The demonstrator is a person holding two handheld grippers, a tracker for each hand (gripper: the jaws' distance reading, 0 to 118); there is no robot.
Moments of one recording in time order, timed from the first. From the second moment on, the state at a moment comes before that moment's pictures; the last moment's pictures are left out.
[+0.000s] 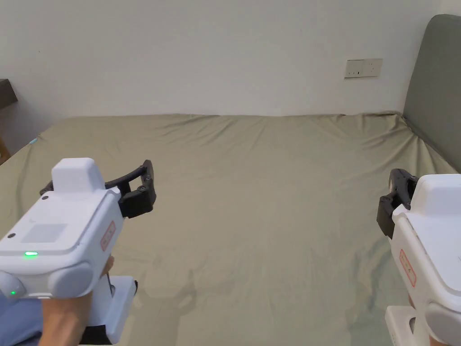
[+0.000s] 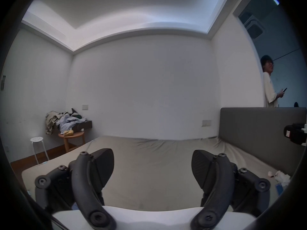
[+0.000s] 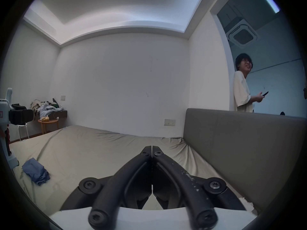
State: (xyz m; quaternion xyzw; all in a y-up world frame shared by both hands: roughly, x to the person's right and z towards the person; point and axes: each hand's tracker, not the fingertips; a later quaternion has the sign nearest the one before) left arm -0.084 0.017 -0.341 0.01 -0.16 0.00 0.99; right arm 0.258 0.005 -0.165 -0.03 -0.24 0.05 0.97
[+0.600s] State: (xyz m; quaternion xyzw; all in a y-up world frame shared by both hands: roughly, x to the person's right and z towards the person) left arm -0.035 -0.009 -0.309 0.05 -0.21 -0.02 0.98; right arm 0.256 0.004 -0.151 -0.01 -0.24 0.06 0.97
